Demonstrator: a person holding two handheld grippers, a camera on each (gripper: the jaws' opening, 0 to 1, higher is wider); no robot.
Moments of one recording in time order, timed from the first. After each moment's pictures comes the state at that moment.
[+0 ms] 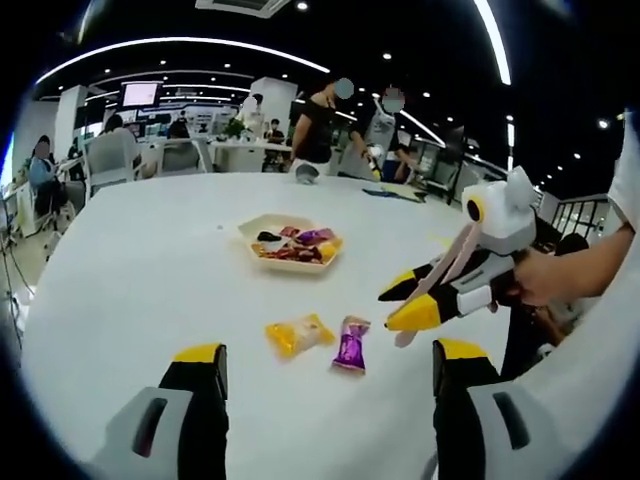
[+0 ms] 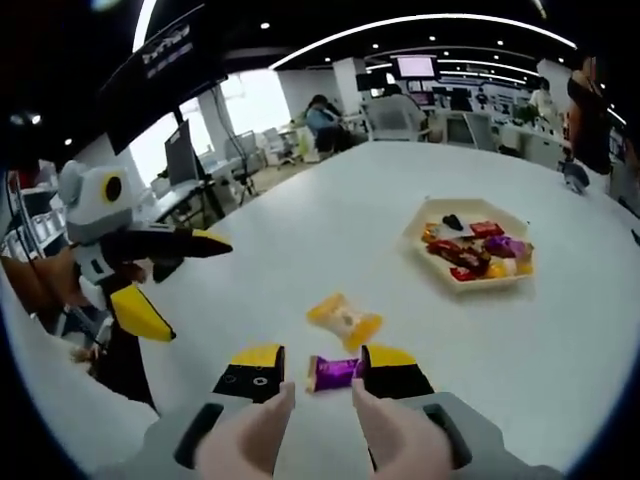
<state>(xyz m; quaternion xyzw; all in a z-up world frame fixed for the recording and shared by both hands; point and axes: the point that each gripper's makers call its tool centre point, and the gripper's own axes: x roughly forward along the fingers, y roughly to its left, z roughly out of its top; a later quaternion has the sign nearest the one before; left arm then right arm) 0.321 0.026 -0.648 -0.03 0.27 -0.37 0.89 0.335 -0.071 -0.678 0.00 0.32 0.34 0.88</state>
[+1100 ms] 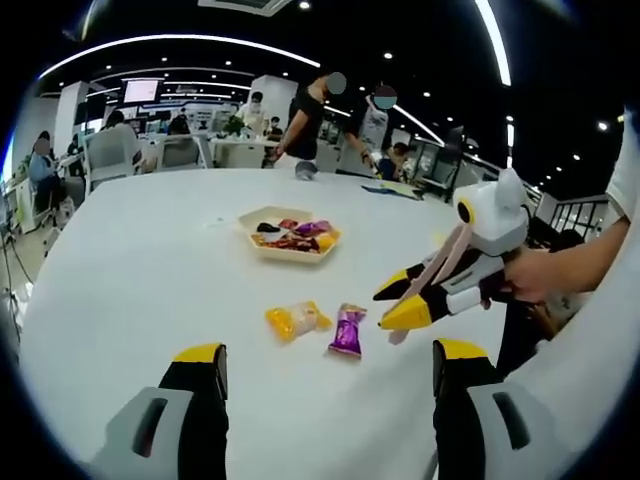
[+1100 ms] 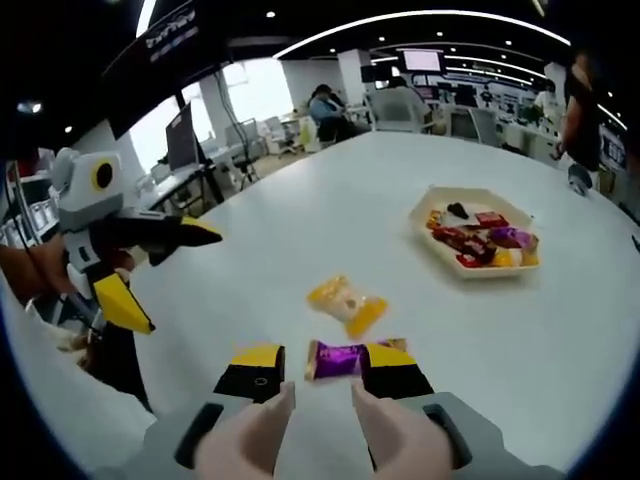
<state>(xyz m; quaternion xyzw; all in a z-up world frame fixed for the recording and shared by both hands) 0.307 0.030 -0.656 -0.02 0.27 -0.38 0.88 0.327 -0.069 -0.695 -0.03 0.34 0.34 0.88</state>
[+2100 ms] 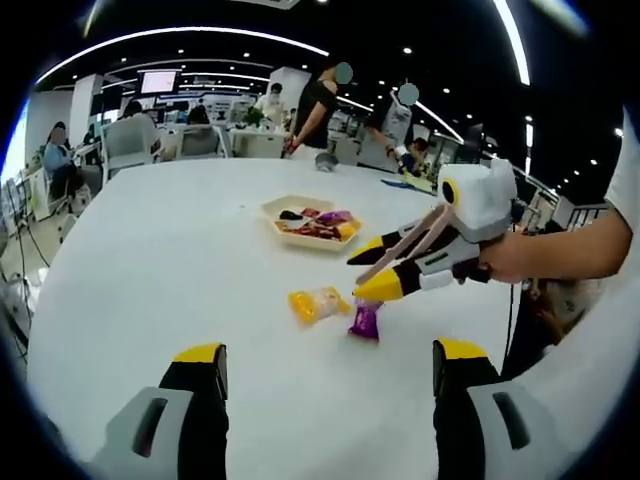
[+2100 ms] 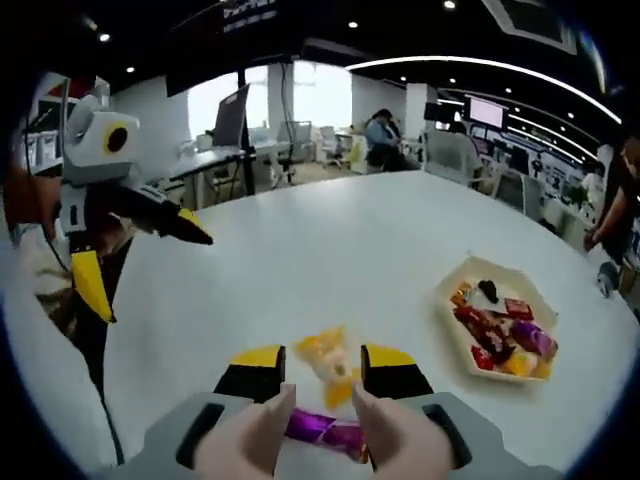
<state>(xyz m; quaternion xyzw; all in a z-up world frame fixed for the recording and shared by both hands) 0.304 0.054 -0.664 -0.03 0.30 -0.33 0.89 0.382 -0.030 -0.691 -0.15 0.24 0.45 0.85</state>
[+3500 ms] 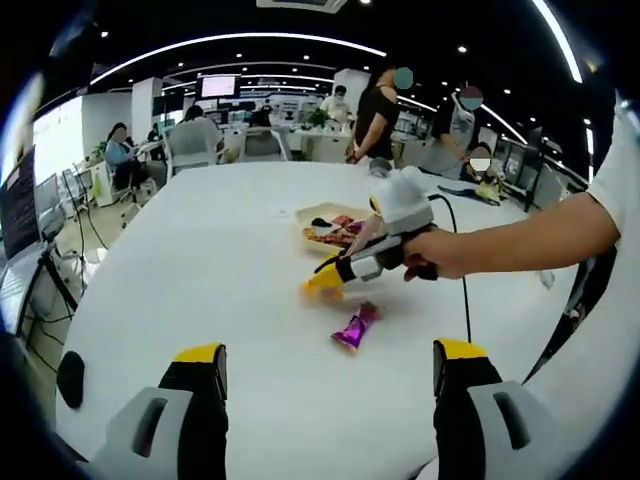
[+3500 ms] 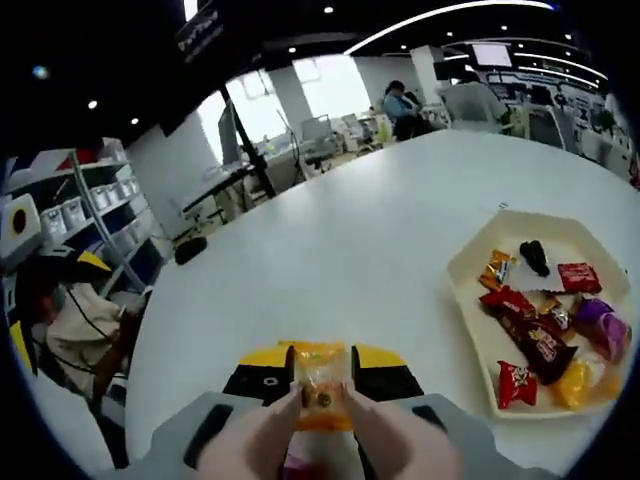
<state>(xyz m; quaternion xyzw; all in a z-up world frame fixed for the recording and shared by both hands) 0.266 0.013 -0.625 -0.01 0.31 -0.18 0.94 0.422 -0.036 -0.722 -0.01 0.32 0.51 0.80</state>
